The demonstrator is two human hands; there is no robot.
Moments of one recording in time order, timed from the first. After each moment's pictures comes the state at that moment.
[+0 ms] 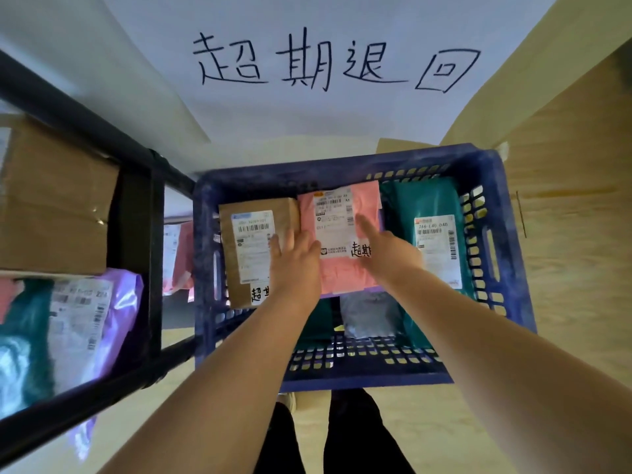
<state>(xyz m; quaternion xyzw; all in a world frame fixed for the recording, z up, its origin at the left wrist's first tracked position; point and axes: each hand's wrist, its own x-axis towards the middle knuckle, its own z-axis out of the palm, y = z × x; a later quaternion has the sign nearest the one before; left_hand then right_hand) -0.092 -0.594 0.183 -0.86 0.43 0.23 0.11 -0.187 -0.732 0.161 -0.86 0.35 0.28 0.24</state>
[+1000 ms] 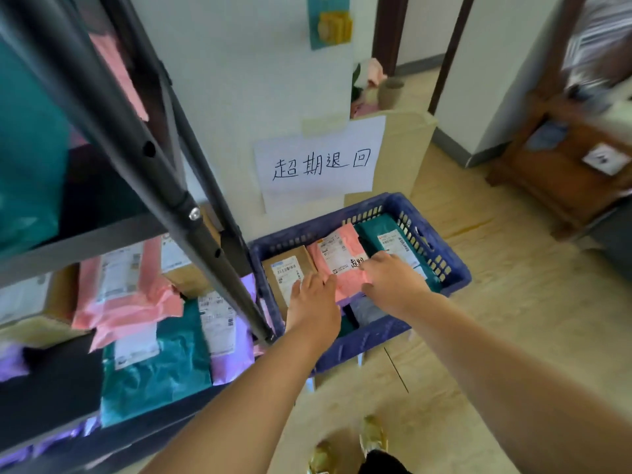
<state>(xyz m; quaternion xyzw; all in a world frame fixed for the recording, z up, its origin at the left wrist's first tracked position) -0.132 -0.428 0.341 -0.80 0.58 0.13 -0.01 -0.255 -0.533 0.375 -0.89 0.41 0.09 0.16</state>
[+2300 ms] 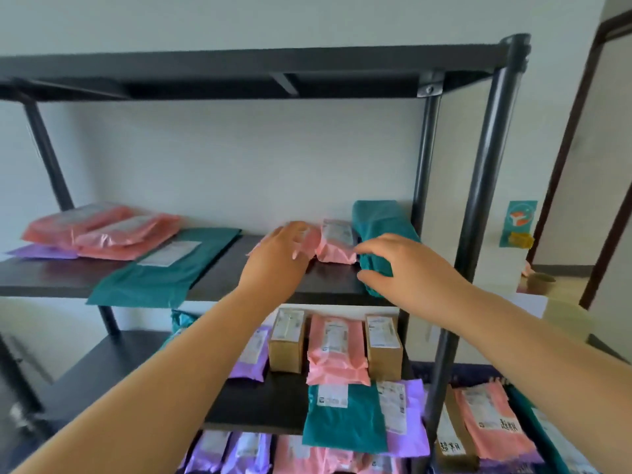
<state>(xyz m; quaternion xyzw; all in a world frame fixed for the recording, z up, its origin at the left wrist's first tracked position) 0.044 -0.095 0.673 -0.83 0.39 -0.12 -0.39 -0.120 -0.233 0.697 -0.96 0.10 -0.23 0.10</state>
